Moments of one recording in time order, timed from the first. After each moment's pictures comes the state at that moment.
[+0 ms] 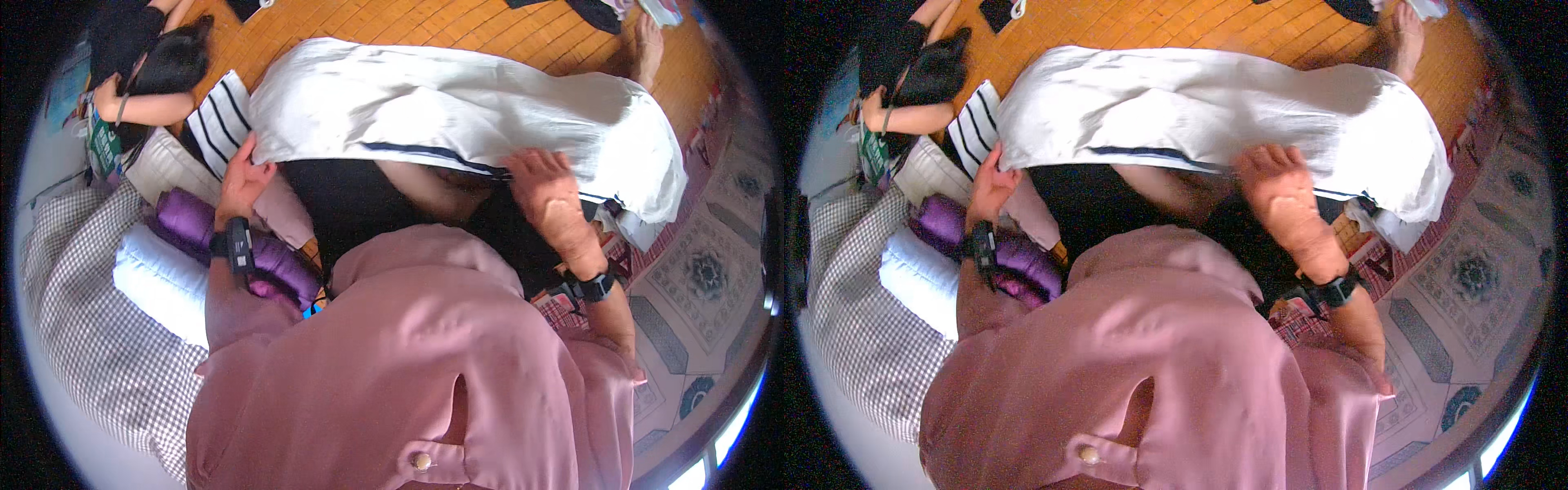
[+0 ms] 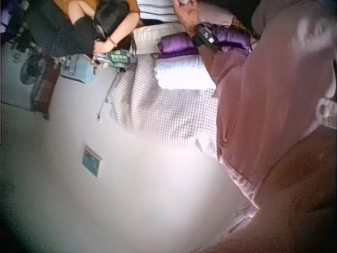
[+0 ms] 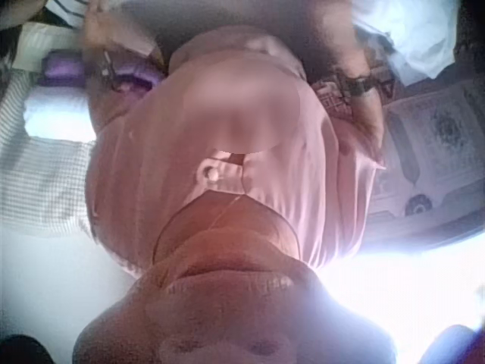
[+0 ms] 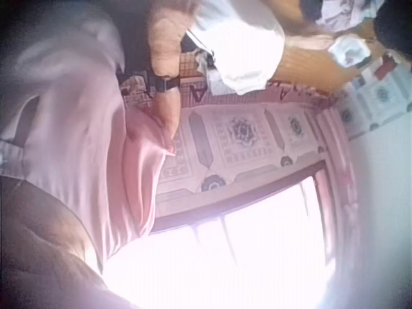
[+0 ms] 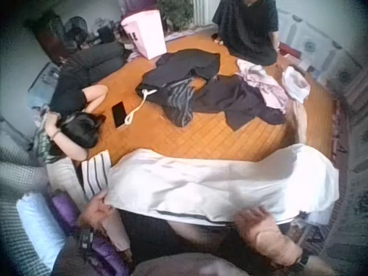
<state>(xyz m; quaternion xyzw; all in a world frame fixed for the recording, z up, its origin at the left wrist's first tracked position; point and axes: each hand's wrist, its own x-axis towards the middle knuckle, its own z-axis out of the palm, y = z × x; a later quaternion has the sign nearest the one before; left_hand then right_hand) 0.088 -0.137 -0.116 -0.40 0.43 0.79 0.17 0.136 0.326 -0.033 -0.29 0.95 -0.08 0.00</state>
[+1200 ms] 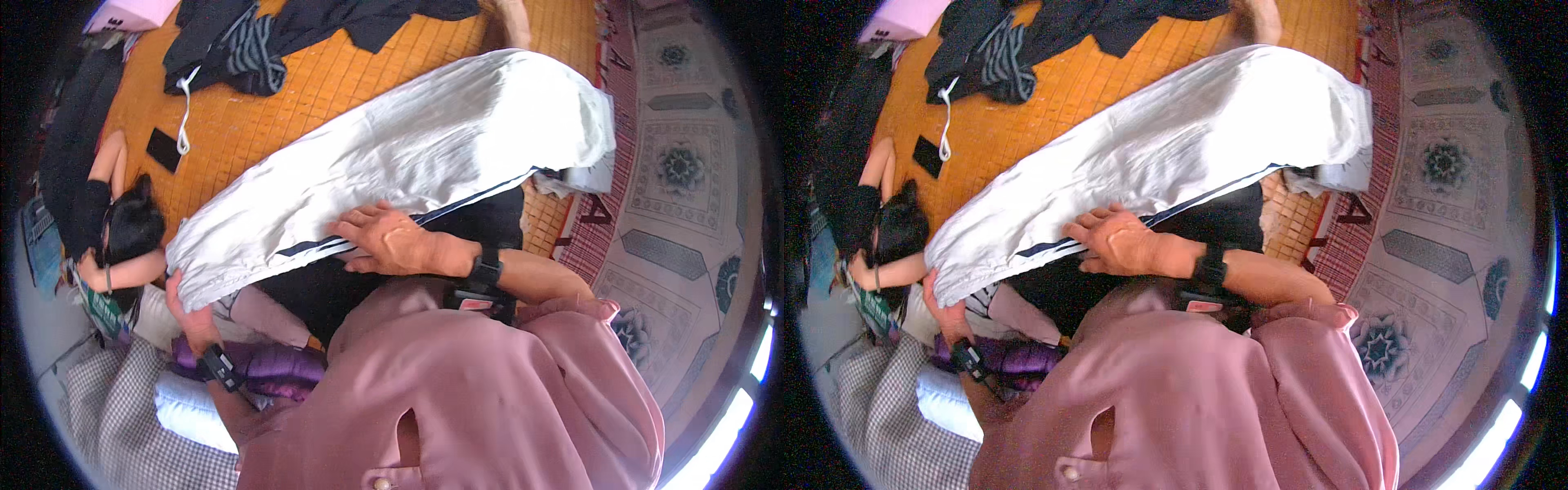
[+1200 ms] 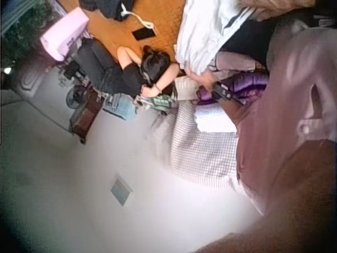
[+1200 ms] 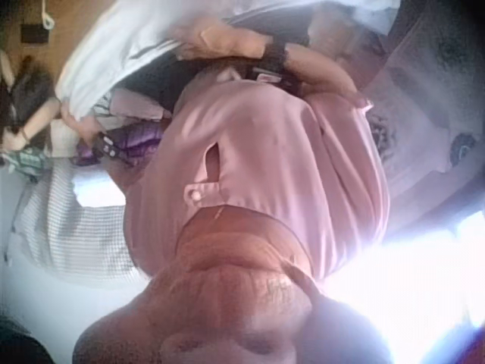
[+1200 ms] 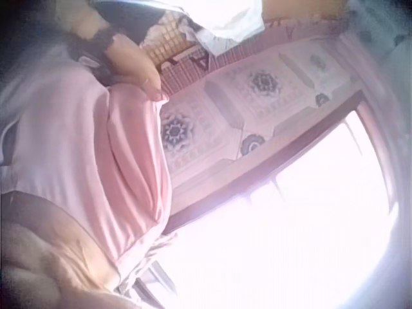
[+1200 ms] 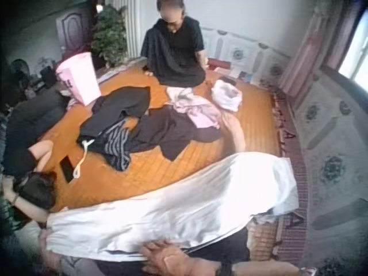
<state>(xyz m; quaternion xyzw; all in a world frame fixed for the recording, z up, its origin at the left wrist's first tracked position) 0.040 -0.130 -0.043 -0.21 0.50 0.83 0.09 0.123 0.240 -0.049 -0.24 0.91 -0.30 0.14</state>
